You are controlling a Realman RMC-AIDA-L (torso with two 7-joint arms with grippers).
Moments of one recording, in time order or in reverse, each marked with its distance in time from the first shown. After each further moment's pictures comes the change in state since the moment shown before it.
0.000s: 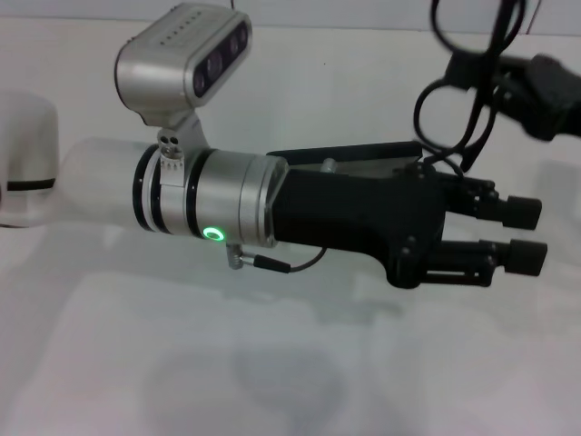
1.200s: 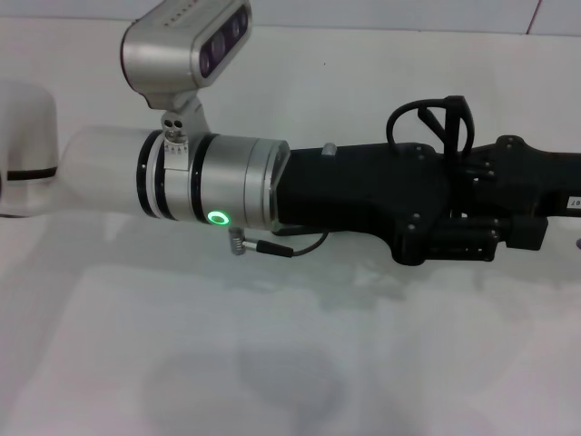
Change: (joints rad) left arm -0.017 0.000 -0.002 -0.018 -0.022 -0.025 -0.027; right arm -0.007 -0.012 -0.089 -0.079 -0.182 -0.040 -0.009
